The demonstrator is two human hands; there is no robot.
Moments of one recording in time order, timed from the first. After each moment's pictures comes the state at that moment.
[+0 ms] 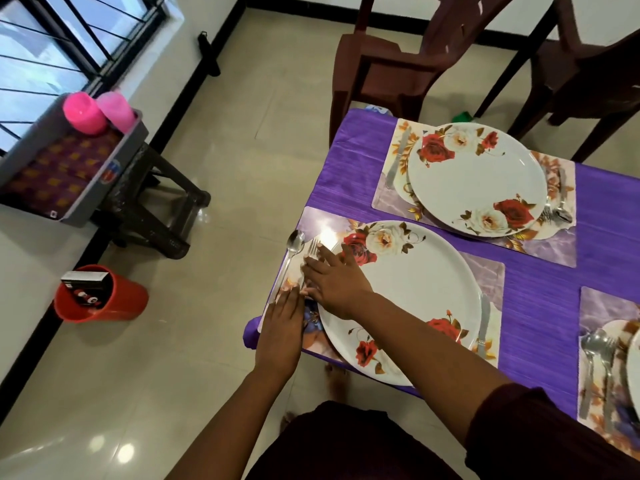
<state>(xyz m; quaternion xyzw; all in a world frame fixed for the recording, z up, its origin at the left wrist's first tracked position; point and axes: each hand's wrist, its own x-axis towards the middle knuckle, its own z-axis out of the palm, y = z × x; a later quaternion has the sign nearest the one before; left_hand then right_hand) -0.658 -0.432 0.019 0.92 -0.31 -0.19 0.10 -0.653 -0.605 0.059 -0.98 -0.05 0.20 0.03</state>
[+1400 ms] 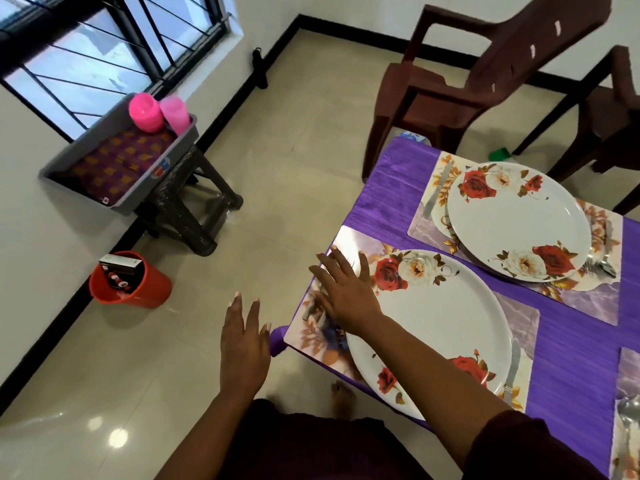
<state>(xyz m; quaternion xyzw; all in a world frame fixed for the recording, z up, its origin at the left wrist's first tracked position) -0.643 -0.348 0.031 0.97 -0.10 -0.04 0.22 -0.631 -0.577 0.050 -1.00 -0.04 0.05 0.05</state>
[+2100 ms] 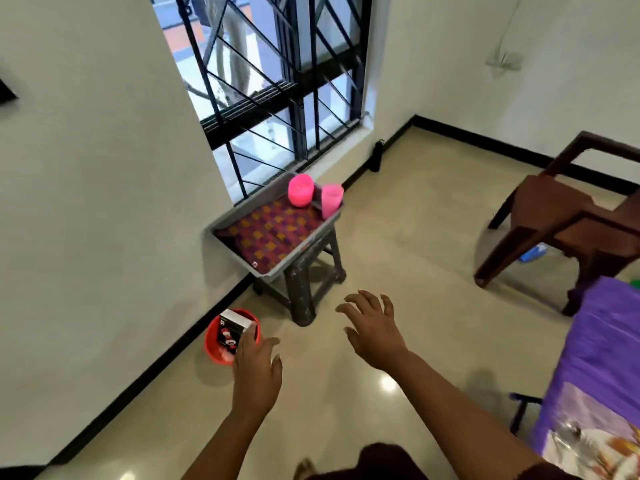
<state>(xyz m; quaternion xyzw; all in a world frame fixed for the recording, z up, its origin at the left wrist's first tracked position) -0.390 -0.048 0.033 0.97 0.00 0.00 0.25 -0.357 -0.301 0.074 -0.98 -0.13 0.03 0.13</state>
